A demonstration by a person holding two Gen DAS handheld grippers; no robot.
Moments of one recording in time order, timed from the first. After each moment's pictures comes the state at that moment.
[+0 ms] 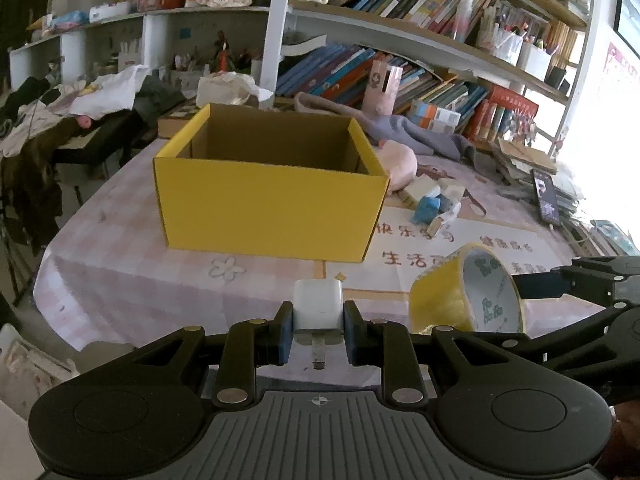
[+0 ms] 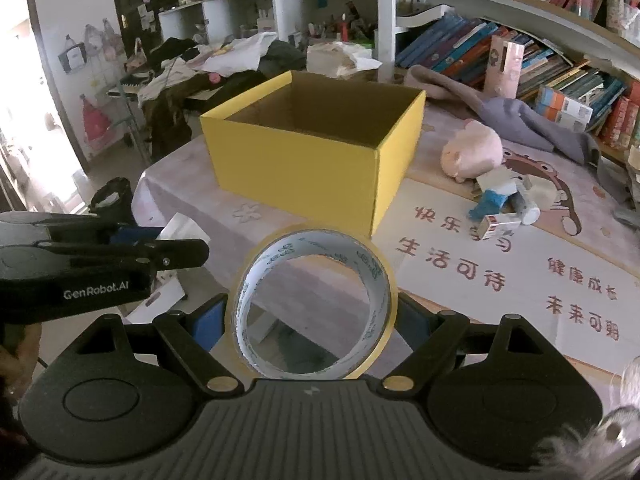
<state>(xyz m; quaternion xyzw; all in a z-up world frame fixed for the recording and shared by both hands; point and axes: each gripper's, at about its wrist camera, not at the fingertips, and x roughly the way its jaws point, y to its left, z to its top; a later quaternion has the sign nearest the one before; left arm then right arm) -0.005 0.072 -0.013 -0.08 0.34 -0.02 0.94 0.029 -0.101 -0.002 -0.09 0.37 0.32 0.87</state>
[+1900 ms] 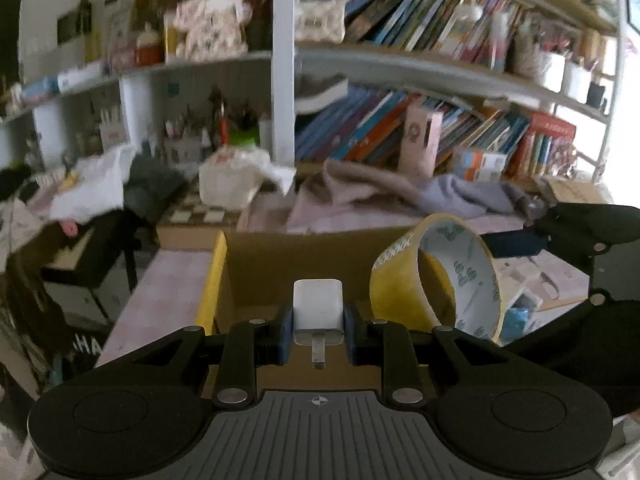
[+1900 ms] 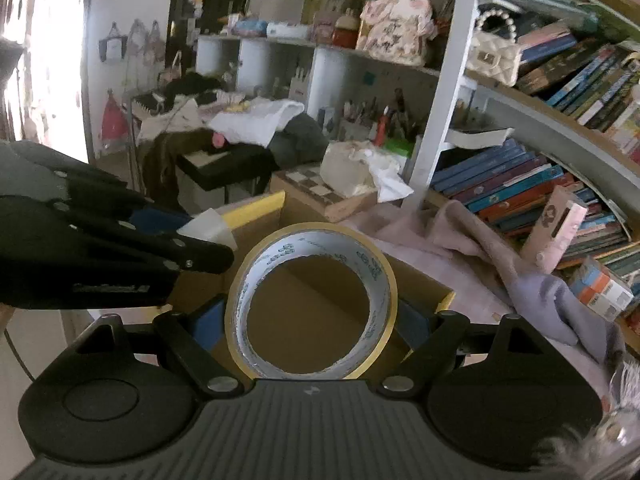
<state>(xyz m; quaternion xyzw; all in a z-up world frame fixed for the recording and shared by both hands) 0.186 0.134 0.030 -0.02 0.32 0.00 0.95 0.216 0.009 0.036 -0.19 0.25 0.37 0.87</state>
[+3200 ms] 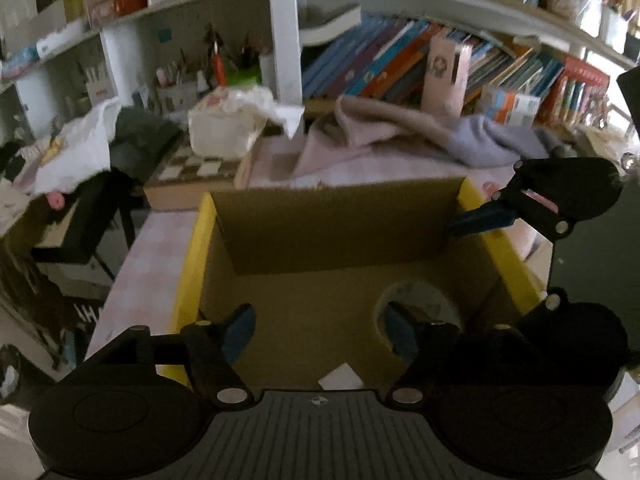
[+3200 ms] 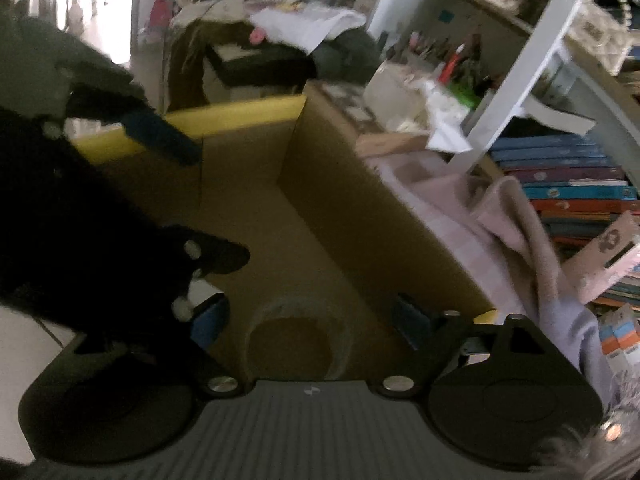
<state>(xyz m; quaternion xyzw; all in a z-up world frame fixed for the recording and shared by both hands) 0.235 0.131 0.012 0.01 0.39 0.01 0.92 0.285 0.049 -0.009 -0.32 0.31 0.41 0.80</state>
